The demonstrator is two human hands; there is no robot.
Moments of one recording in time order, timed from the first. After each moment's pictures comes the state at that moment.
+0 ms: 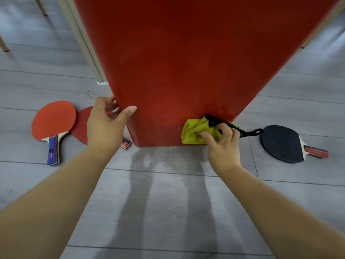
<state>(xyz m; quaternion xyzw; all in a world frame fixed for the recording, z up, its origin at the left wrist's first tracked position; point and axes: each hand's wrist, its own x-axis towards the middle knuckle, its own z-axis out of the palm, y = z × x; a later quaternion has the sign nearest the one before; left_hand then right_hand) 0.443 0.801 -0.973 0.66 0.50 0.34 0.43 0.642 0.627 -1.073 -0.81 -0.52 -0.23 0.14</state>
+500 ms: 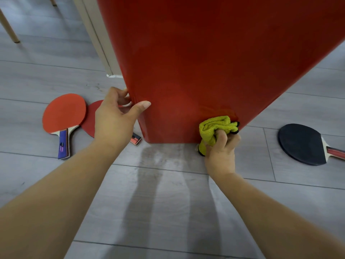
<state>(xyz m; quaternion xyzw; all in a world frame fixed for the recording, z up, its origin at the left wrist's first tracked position) 0.439 0.813 -0.975 0.70 0.50 0.31 0.42 0.605 0.651 -1.105 -0.85 -0.40 -0.06 0.33</state>
